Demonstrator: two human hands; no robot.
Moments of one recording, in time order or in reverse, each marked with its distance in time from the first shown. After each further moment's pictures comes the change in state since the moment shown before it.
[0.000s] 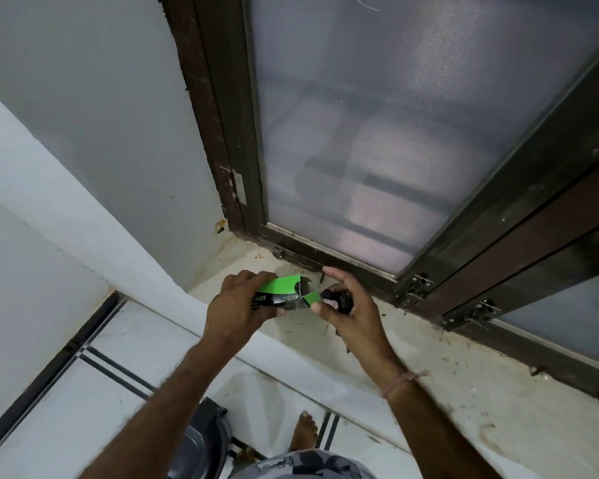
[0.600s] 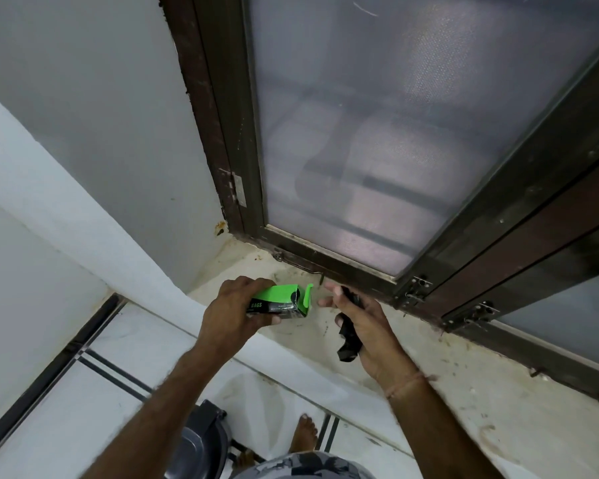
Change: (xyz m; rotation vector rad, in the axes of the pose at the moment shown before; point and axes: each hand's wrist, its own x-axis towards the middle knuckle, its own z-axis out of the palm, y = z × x) left_hand -0.005 -0.009 -0.002 -0.052 -0.027 0.015; right_hand 0.005 0.015 -0.012 0.374 -0.020 0.312
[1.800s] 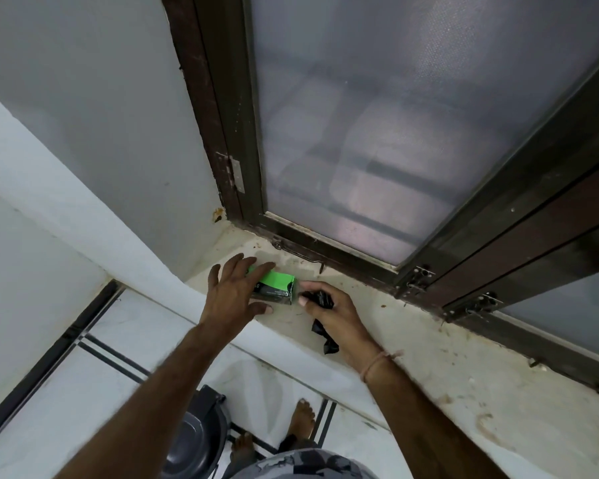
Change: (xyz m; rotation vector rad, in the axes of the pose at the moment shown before) left_hand 0.020 -0.019 0.017 0.379 -0.109 0.017; right_hand 0.023 0.034 0.024 -0.271 -0.007 -0.049
